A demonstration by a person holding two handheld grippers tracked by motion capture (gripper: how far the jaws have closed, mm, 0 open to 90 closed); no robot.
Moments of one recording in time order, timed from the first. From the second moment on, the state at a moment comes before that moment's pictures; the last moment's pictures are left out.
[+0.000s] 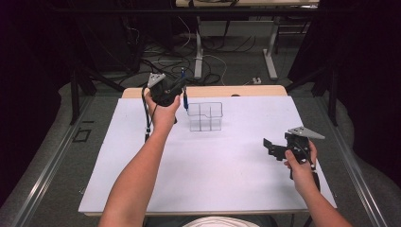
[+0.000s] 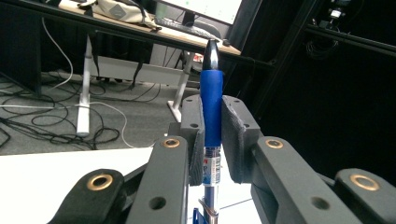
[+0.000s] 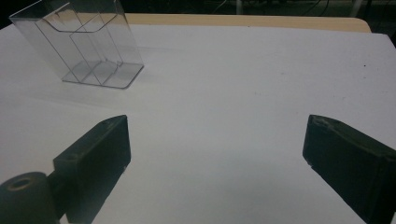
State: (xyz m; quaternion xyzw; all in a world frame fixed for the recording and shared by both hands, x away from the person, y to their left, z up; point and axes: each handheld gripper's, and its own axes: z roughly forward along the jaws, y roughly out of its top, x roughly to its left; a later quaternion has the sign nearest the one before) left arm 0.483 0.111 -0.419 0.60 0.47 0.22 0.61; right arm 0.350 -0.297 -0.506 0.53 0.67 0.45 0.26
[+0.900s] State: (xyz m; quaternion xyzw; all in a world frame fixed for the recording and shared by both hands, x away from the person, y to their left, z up) left arm 0.514 0.089 -0.438 0.61 0.48 0.22 0.58; right arm 0.350 -0.298 -0.508 0.54 0.67 0.45 0.25
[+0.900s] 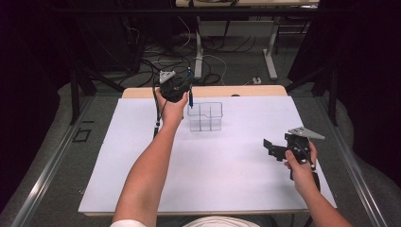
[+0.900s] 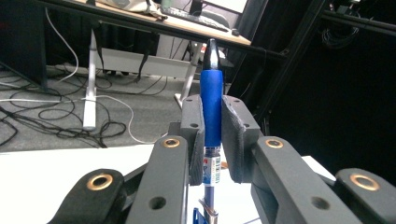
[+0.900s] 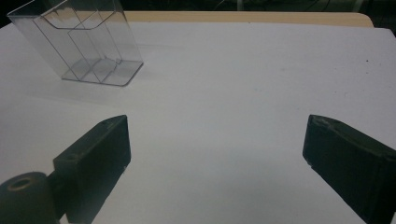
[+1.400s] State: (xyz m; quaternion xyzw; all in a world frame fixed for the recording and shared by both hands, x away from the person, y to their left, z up) left arm 0.509 0.077 -0.456 0.63 0.49 0.23 0.56; right arm 0.350 -0.296 -0.508 0.53 0.68 0.44 0.25
